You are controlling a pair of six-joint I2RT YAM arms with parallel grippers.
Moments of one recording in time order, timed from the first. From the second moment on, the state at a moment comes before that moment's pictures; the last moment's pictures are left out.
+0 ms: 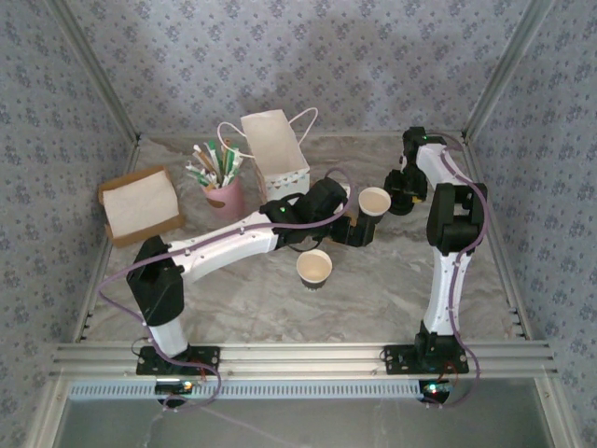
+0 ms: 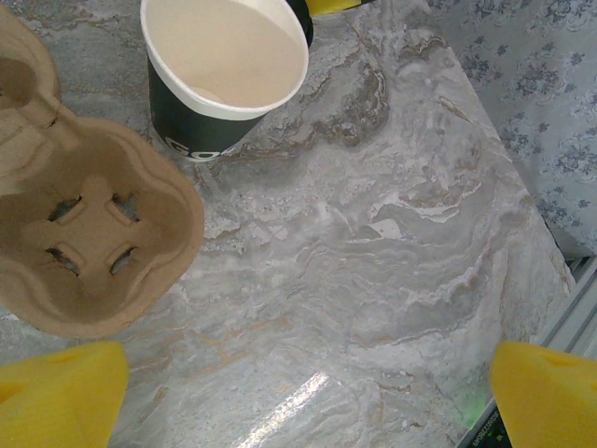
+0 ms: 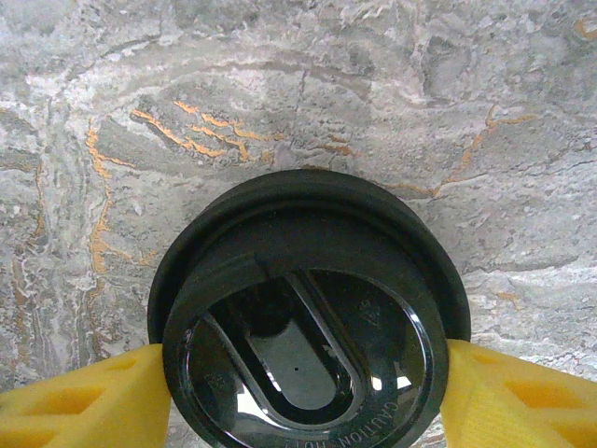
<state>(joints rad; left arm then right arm) -1.01 1.76 1.51 -0.48 0.06 -0.61 0.00 2.23 1.88 -1.06 0.00 0.16</state>
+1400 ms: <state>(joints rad) -1.01 1.75 1.48 -0.46 0.07 -0.64 -0.05 2.01 1.70 -1.05 -0.04 0.20</state>
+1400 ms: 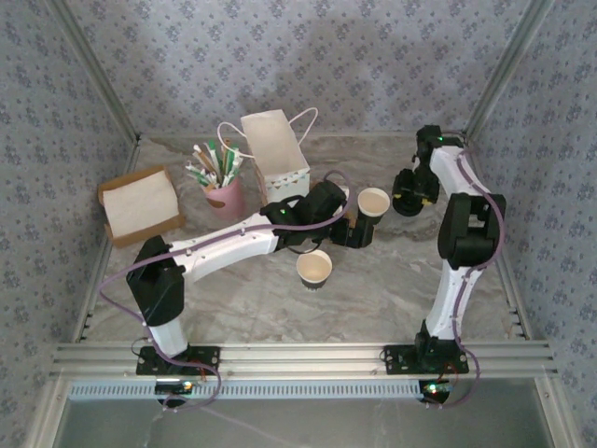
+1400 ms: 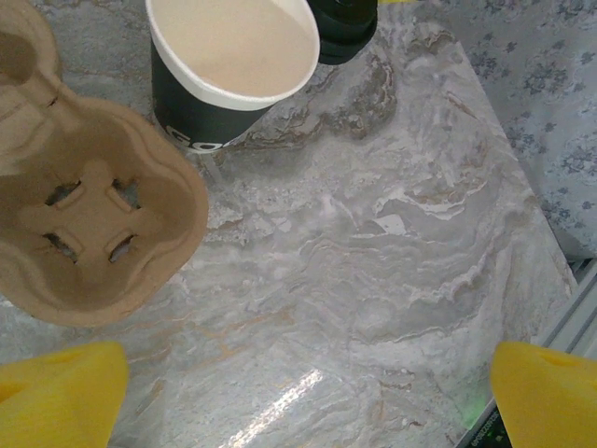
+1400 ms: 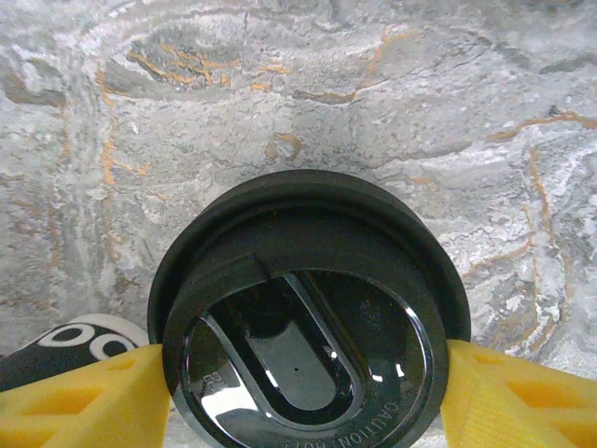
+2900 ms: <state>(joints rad) -1.20 2.20 1.52 0.09 0.01 -0.96 -0.17 1.48 1.09 -1.00 -0.17 0.32</state>
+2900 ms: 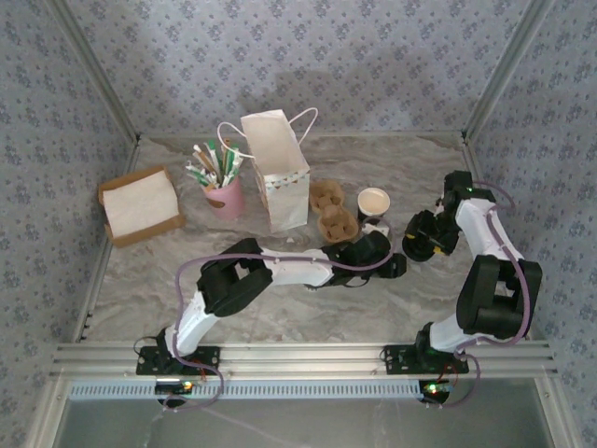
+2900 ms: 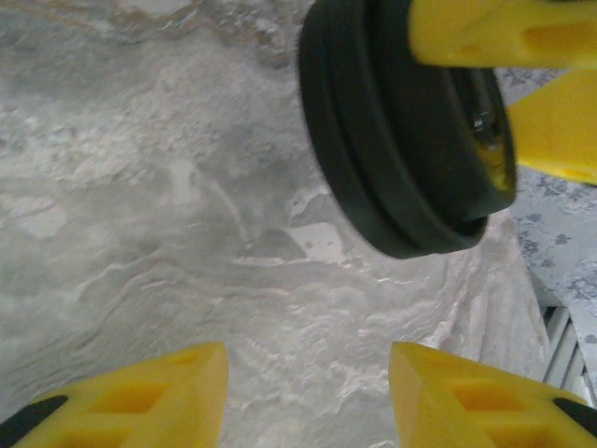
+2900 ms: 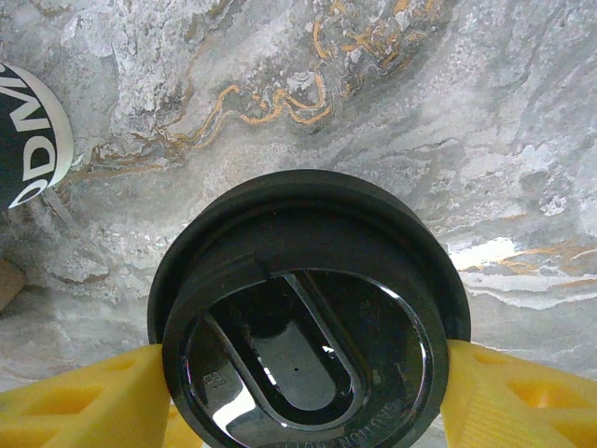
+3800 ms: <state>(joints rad) -1.15 2.25 1.50 0.35 0.09 -1.03 -0.20 1.48 1.07 -0.99 -0.27 0.33</state>
